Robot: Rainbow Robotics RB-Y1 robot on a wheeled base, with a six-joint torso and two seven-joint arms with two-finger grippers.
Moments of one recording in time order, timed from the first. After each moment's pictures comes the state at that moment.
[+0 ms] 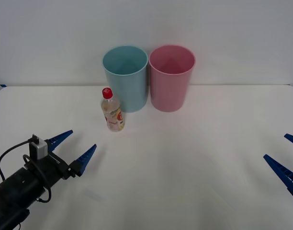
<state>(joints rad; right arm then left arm) 0.35 -0.40 -0.52 -1.66 0.96 -1.22 0.00 0.17 0.21 0.25 -1.58 -1.28 -0.89 -0.06</state>
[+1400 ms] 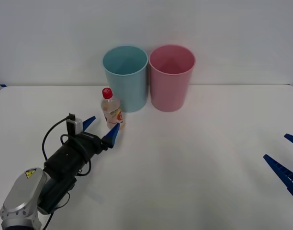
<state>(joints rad) 0.35 -0.40 -0.52 -1.66 0.96 -1.22 0.00 -0.06 0.14 0.05 -1.37 -1.25 -0.52 -0.06</state>
